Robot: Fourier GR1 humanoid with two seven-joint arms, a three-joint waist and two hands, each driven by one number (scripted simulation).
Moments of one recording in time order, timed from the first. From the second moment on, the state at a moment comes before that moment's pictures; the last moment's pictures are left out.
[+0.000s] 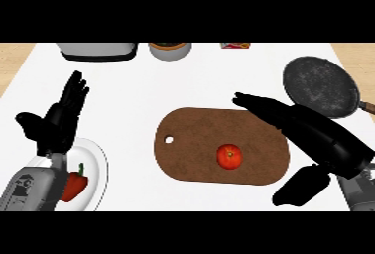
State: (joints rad) left arm -0.24 0.30 -0.04 -1.43 0.14 0.18 0.04; right arm -0.40 -0.48 0.29 -1.93 0.16 0.51 0.42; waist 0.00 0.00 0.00
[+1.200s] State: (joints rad) left arm -0.23 0.24 0.03 -1.46 0.07 0.12 0.07; right arm -0.36 -0.30 0.33 -1.66 0.52 0.61 0.26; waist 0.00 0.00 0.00
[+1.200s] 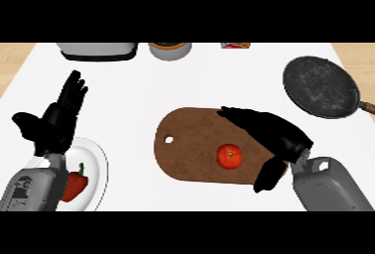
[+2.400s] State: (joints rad) left arm -0.24 0.20 0.07 -1.47 0.02 0.09 0.08; right arm -0.39 -0.18 0.41 -1.47 0.87 0.65 0.24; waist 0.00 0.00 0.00
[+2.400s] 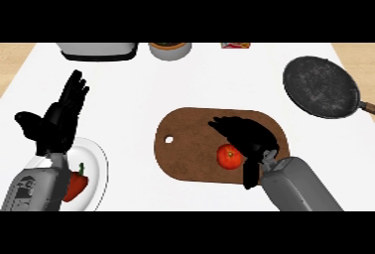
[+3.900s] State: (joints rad) left arm -0.25 0.19 0.10 -1.46 0.00 0.05 0.07; right arm -0.45 -0.03 0.32 -1.14 1.00 0.42 0.36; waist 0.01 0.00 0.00
